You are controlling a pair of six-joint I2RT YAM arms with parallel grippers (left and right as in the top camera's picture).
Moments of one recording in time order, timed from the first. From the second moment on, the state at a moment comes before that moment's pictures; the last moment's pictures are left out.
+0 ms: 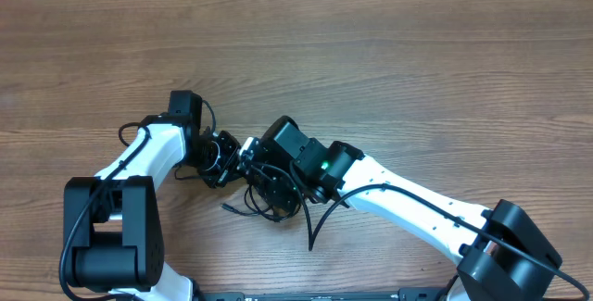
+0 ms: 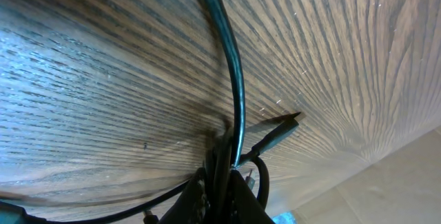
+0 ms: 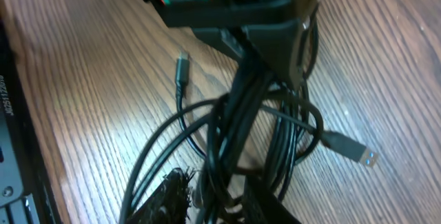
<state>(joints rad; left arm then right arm) -0.02 1.75 0.95 -0.74 0.62 -0.83 0.91 1.71 1.20 -0.57 -0.28 -0.12</state>
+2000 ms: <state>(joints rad) -0.10 1.12 0.95 -0.62 0.47 -1.14 0.90 1.33 1.21 -0.75 -0.40 -0.06</state>
